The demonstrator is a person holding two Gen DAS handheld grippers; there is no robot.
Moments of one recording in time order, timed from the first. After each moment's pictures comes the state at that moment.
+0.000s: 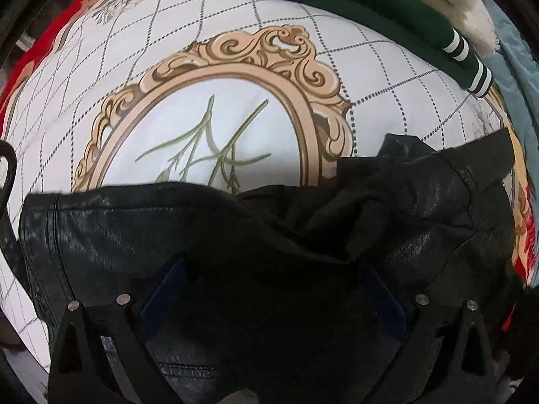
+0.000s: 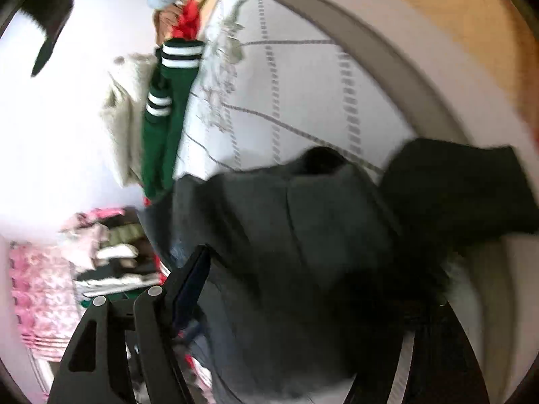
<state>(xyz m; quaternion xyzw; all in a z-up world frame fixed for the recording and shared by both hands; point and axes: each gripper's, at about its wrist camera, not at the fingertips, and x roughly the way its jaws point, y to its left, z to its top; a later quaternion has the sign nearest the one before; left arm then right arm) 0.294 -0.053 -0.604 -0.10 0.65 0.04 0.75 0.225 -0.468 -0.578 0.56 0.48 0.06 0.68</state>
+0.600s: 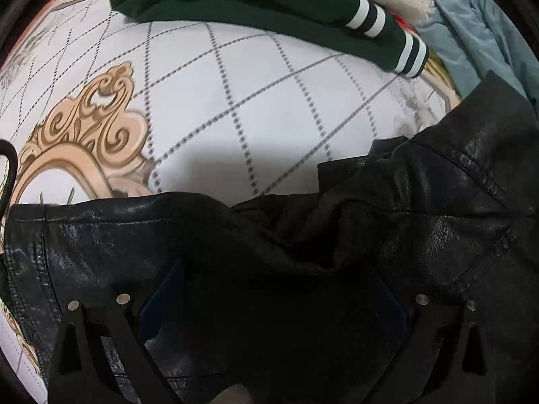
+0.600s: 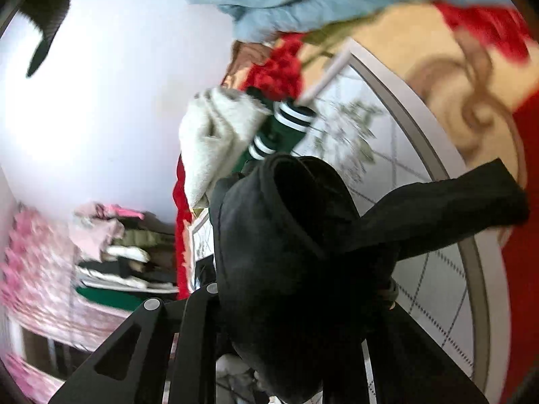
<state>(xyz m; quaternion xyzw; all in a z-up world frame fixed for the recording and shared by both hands) 0.361 -0.154 -0.600 -0.11 0.64 -0.08 0.75 0.261 -0.460 -0.420 0.47 0.41 0.08 0.78</state>
